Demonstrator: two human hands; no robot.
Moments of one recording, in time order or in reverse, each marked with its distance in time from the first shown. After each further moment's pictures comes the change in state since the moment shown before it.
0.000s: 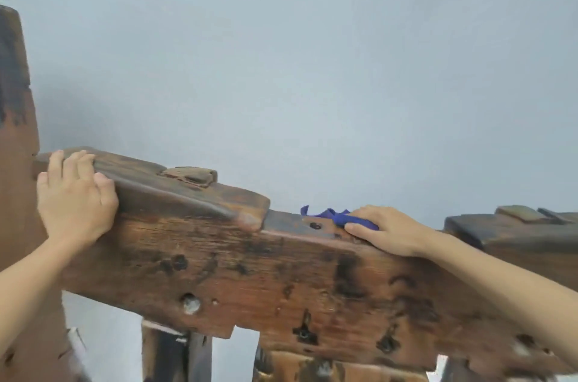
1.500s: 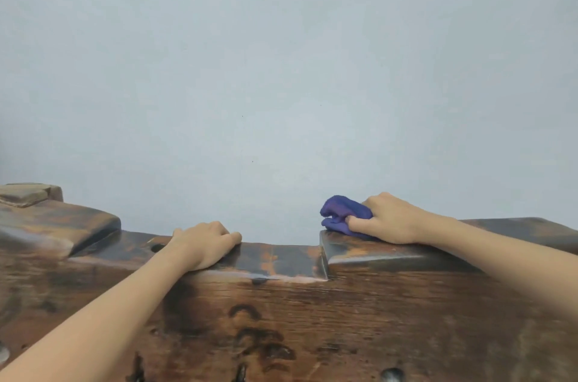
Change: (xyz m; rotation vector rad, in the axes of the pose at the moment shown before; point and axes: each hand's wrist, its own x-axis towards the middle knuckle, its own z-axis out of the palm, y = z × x) left_hand -0.112 0.420 0.021 -0.133 -0.965 0.290; right_hand -0.072 0.216 -0.106 -0.068 0.000 0.105
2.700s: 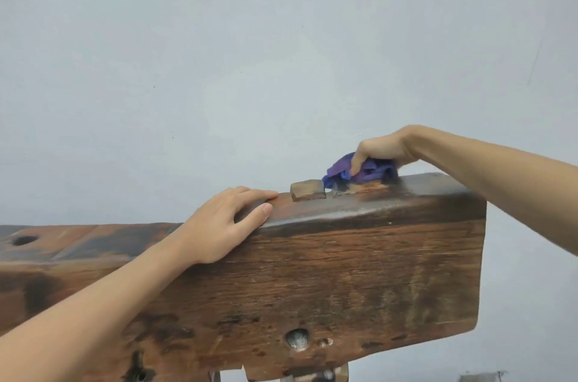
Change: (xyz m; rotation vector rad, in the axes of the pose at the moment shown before) left_hand -0.028 0.171 0.033 -0.339 0.135 0.599; right_hand -0.028 0.142 -0.082 0.416 -0.450 0.458
